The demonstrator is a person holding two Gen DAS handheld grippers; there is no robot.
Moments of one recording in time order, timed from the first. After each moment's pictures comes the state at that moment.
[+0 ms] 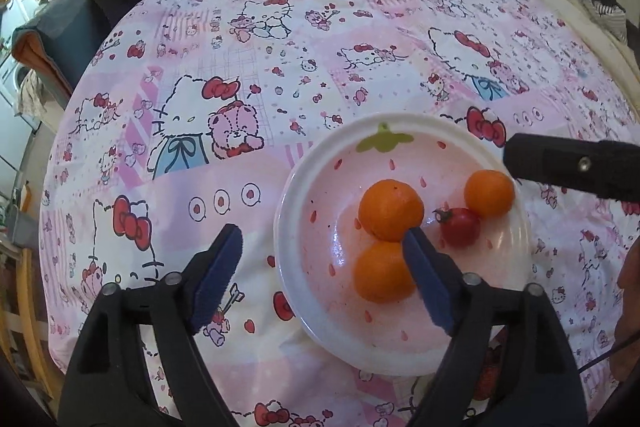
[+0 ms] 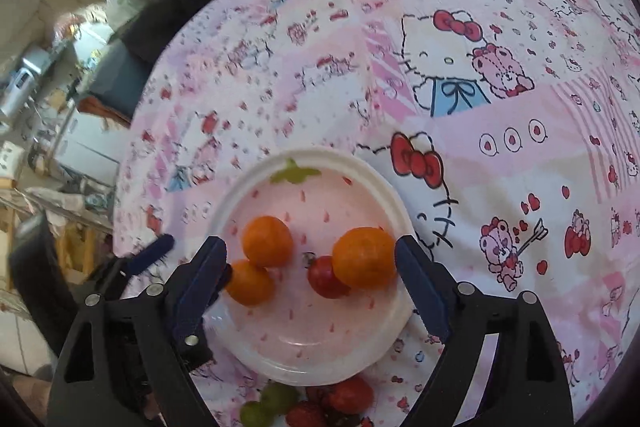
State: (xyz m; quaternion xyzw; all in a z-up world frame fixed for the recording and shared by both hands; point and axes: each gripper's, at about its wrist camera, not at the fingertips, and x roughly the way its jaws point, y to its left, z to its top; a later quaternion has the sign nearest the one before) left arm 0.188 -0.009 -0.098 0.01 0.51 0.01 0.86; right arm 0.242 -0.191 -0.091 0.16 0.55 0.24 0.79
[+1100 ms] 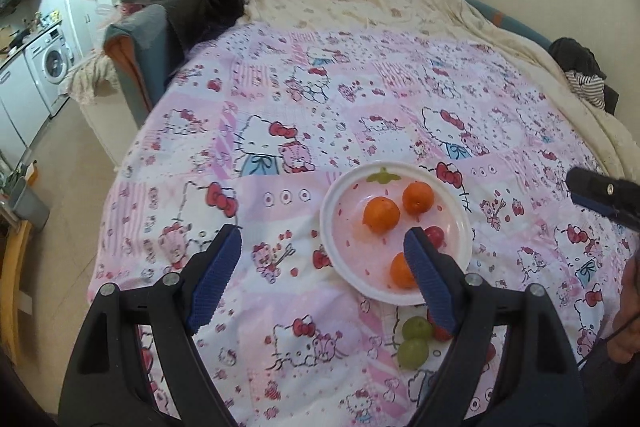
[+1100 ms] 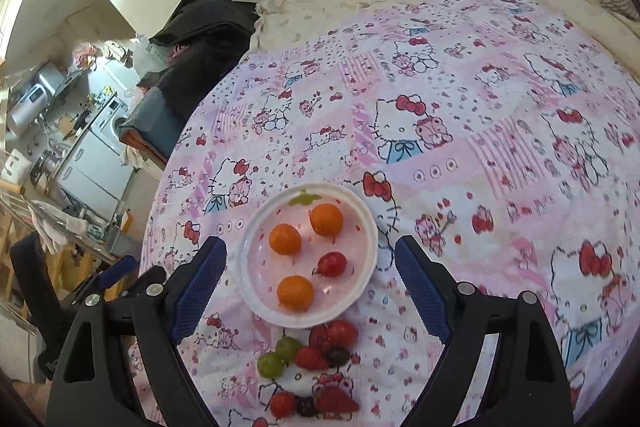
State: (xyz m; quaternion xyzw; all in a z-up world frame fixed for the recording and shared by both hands) left arm 0.079 0.024 -0.002 -0.04 0.40 0.04 0.91; right arm 0.139 -0.247 0.001 0.15 0.44 0.22 0.86
